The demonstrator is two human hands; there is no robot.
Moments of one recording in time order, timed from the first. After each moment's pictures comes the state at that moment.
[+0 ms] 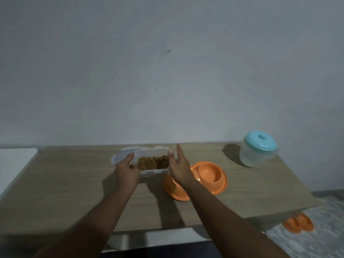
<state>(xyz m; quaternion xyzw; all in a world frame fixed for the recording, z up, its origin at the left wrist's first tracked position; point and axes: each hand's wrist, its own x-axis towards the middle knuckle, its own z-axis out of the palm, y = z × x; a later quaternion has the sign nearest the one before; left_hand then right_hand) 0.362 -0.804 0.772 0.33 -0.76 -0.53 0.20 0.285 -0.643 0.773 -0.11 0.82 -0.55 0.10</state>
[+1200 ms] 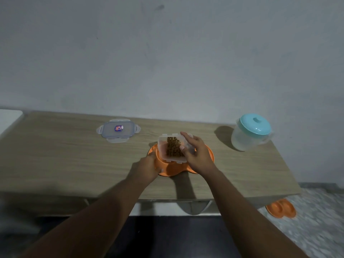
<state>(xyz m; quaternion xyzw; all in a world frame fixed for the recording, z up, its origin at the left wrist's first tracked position) 0.346 -0.703 0.692 0.19 -0.94 -0.29 -0.04 0.261 -0.513 0.753 -0.24 0.84 -0.49 0.06</state>
